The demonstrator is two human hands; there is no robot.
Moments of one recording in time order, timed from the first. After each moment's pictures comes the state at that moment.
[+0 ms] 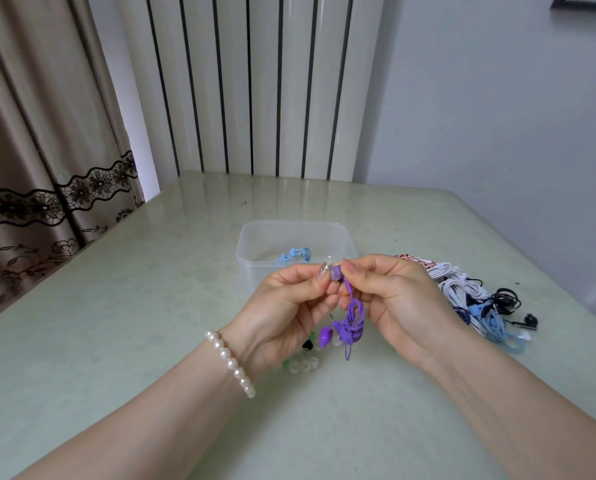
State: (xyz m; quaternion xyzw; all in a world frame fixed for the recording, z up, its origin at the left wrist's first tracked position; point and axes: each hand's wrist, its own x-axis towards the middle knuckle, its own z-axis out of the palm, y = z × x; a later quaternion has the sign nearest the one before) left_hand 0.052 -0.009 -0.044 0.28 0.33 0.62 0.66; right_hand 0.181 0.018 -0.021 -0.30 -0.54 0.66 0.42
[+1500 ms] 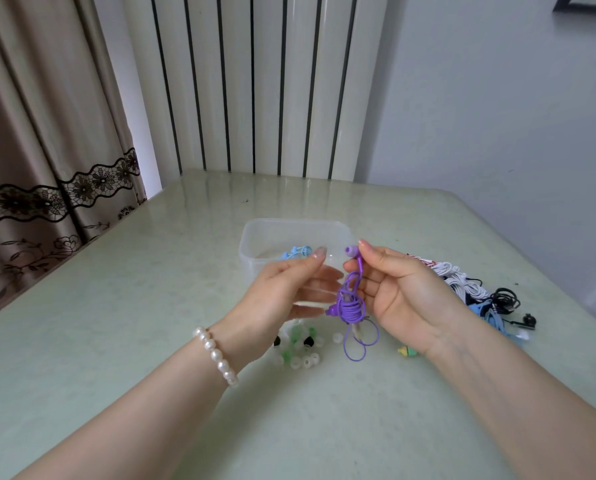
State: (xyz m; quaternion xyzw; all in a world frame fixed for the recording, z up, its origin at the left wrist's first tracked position) left_hand 0.042 -0.015 -0.037 0.46 0.51 0.52 0.51; right_hand 0.185 0.031 -0.017 -0.32 -0.46 0.73 0.40
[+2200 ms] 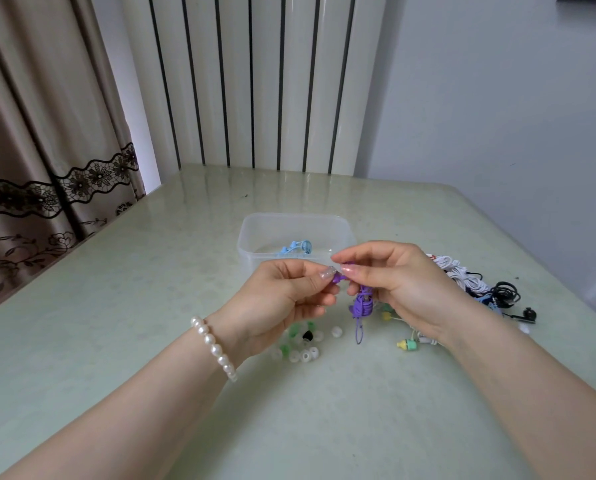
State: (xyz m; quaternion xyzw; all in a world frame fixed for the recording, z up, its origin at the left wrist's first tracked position) left_hand 0.039 -0.012 -0.044 0.43 0.45 0.52 0.59; right_hand 0.195 0.041 -0.022 -0.35 -0.66 0.57 0.33
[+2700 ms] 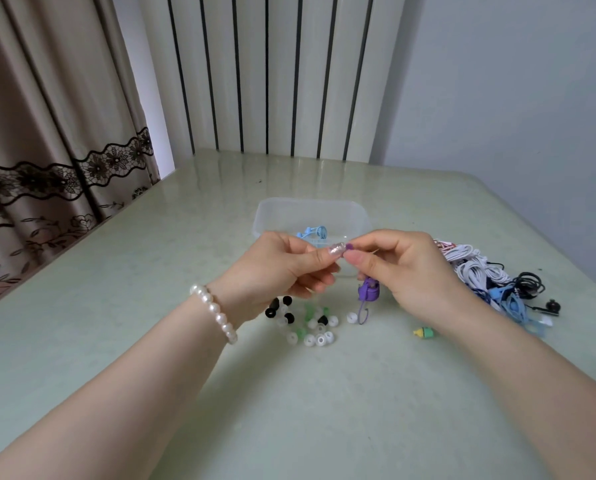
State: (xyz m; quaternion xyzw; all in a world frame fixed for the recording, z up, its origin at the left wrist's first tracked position) left_hand 0.019 -0.012 -0.033 0.49 0.55 0.46 0.49; right_hand 0.182 0.031 -0.028 -0.33 -0.75 0.42 0.38
